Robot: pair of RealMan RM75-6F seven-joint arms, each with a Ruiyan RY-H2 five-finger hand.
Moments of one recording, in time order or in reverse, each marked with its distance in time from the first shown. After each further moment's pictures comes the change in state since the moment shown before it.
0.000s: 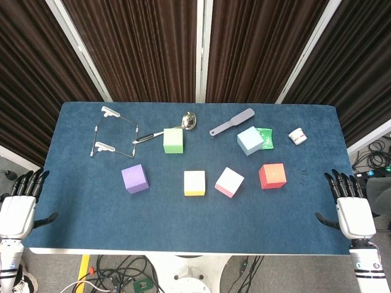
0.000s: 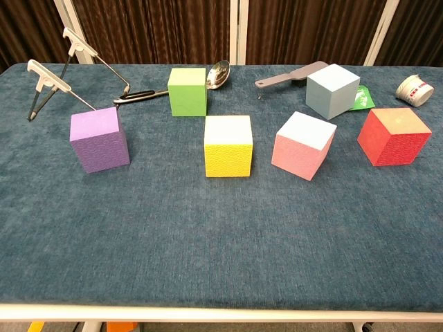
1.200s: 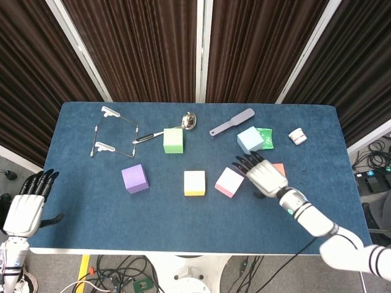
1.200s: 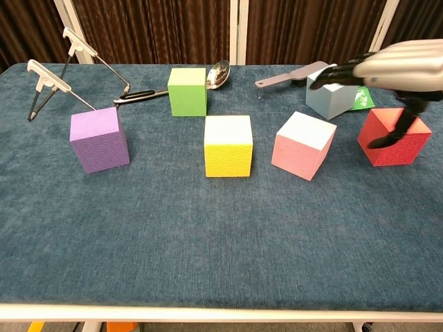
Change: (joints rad) left arm -0.030 0.012 0.014 -0.015 0.008 -0.055 -0.006; right arm 0.608 -0.032 0.096 0.003 0.084 -0.757 -0.218
